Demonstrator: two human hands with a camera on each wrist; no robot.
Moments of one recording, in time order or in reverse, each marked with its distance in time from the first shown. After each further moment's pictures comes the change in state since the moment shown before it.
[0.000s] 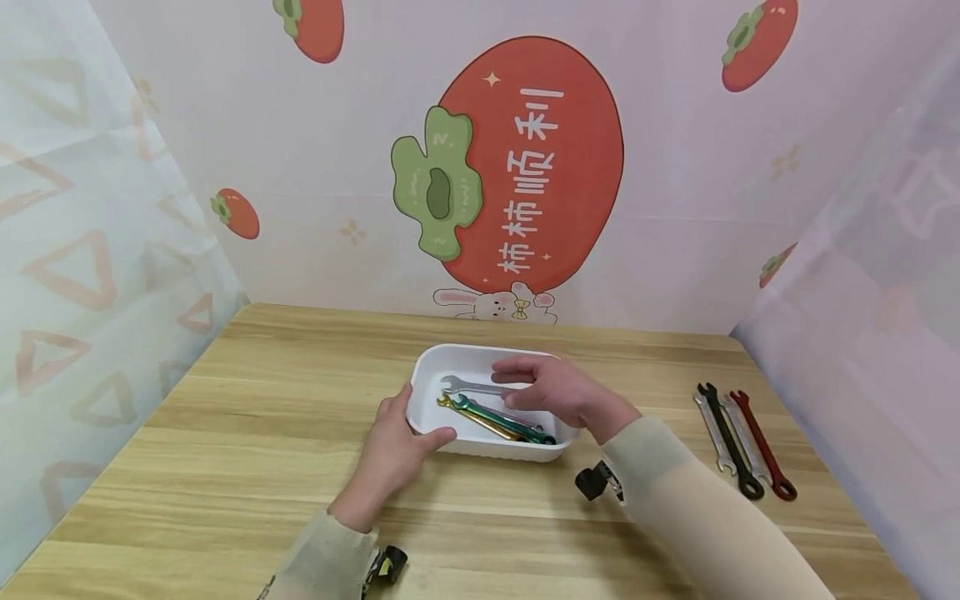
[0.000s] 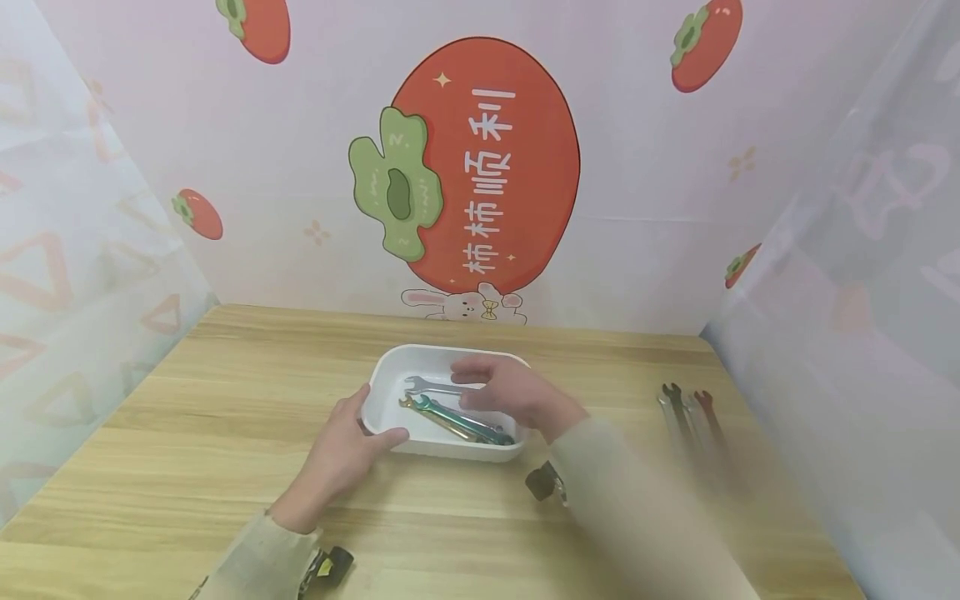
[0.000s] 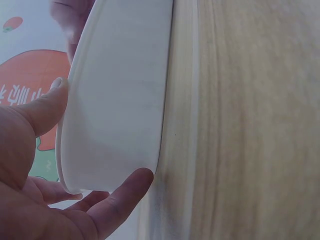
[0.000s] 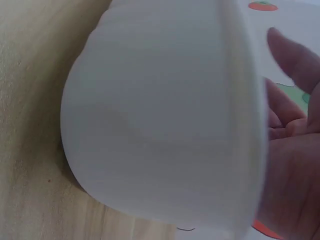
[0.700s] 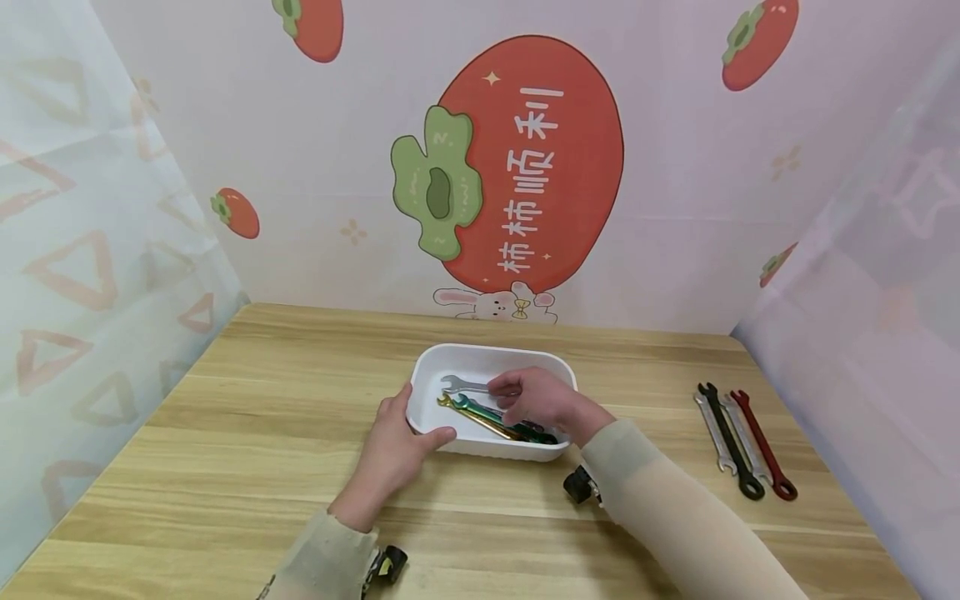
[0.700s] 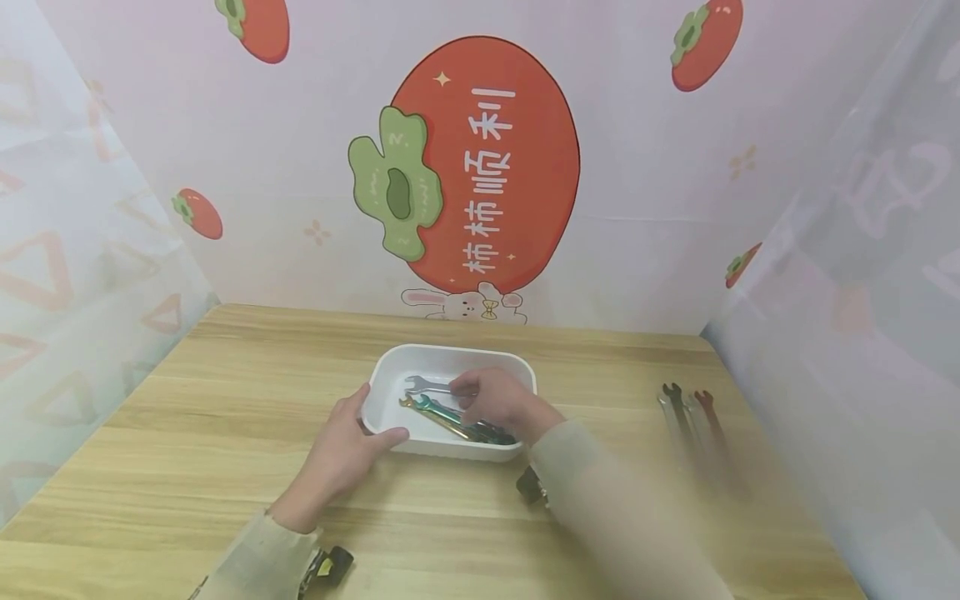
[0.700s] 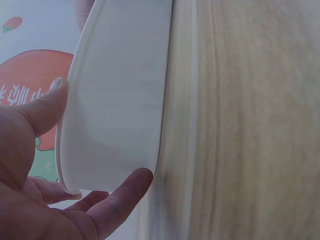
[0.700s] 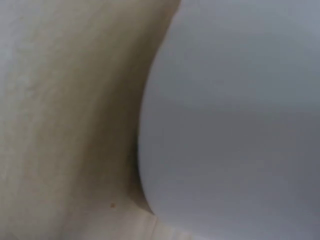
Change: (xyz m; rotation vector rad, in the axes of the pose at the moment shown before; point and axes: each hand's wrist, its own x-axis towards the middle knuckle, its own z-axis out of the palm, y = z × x) left_hand 0.000 -0.001 0.001 -0.006 0.001 0.005; right_hand 0.021 0.019 0.017 -0.177 0.090 0.041
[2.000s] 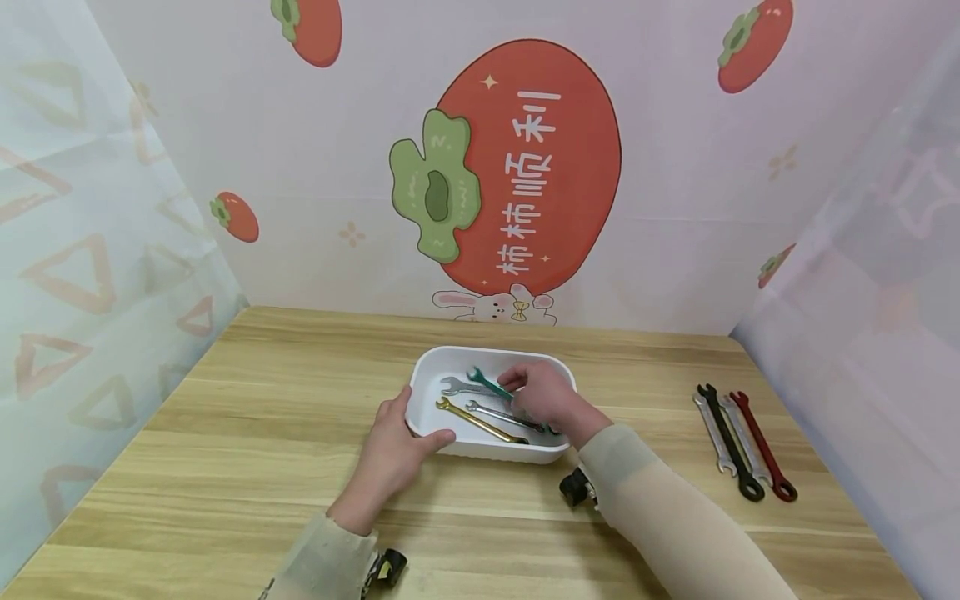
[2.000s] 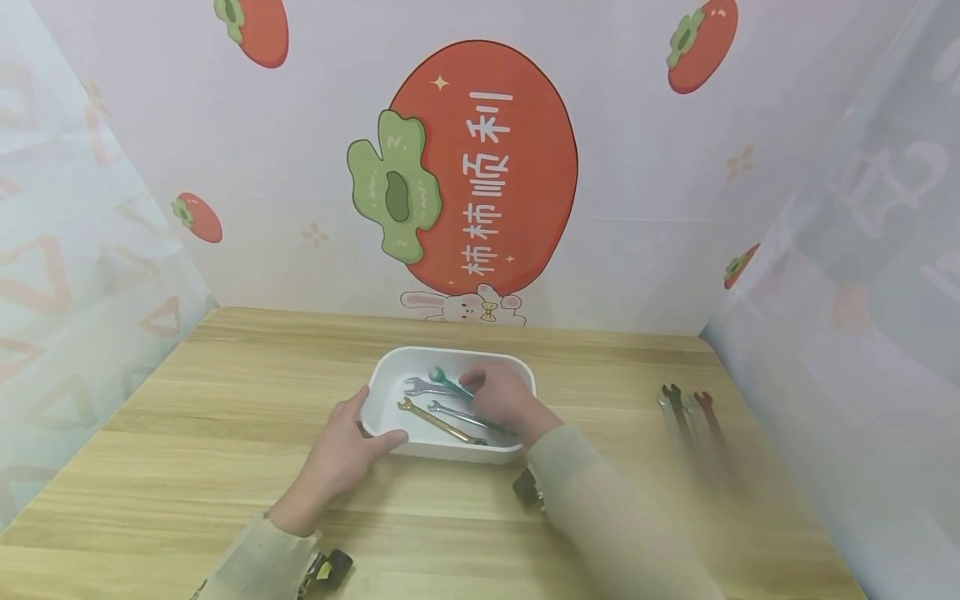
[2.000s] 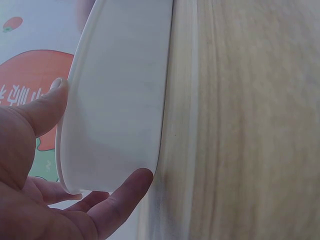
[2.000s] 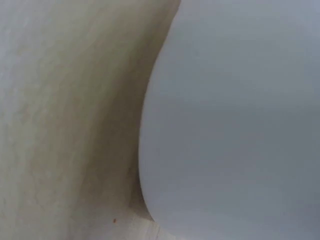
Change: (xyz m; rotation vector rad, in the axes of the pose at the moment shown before) left_hand -0.001 0.000 0.000 0.016 0.000 -0.007; right_hand 0.001 -0.004 0.003 -0.179 0.259 0.011
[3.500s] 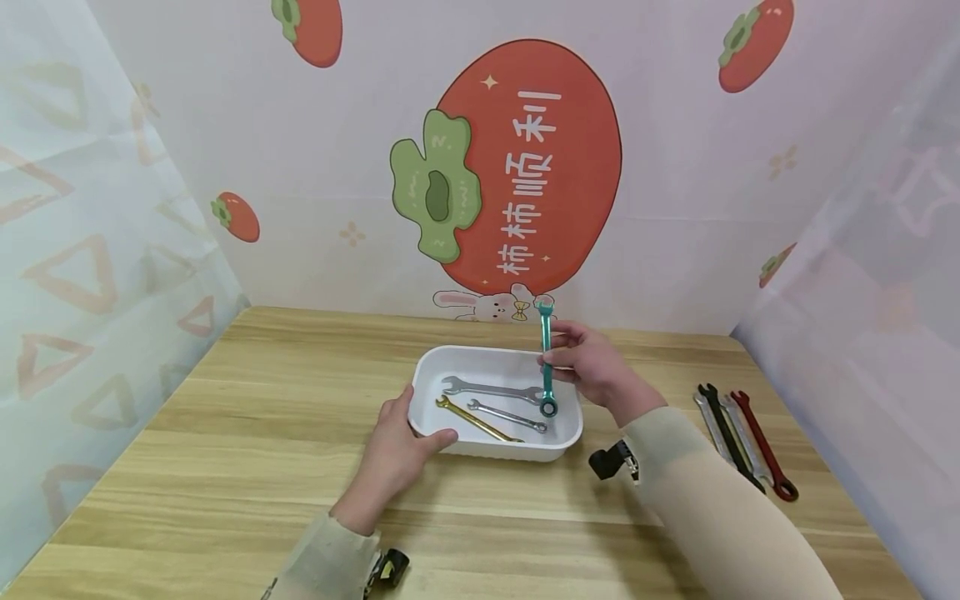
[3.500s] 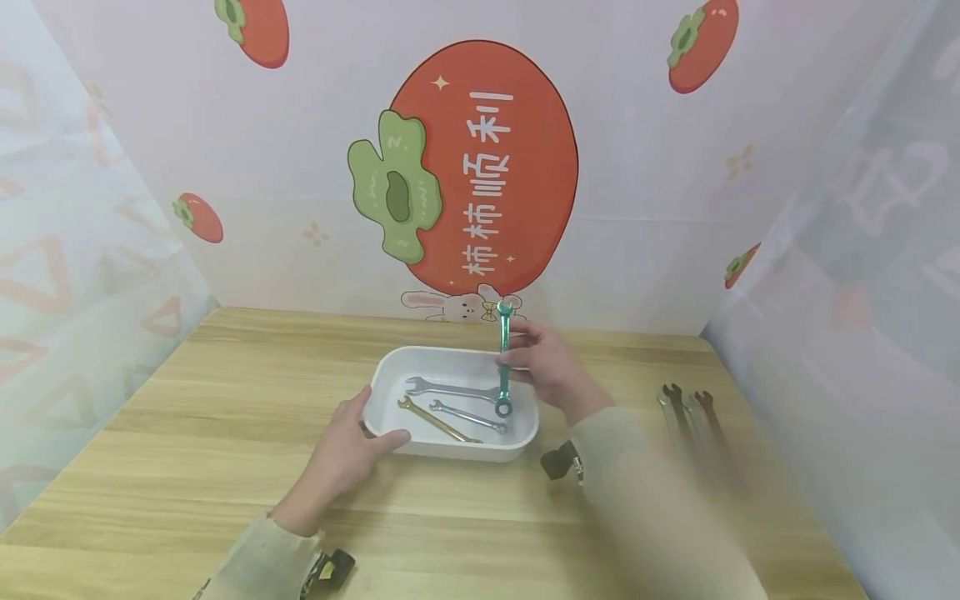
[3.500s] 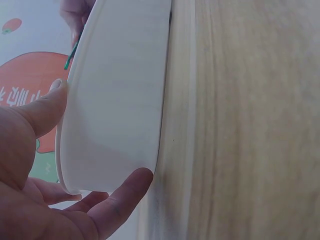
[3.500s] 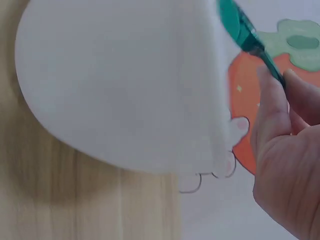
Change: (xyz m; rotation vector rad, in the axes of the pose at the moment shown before) left_hand 0.001 -0.002 0.003 0.002 0.009 0.008; right_hand -0.002 0.010 -0.070 0.729 0.008 0.021
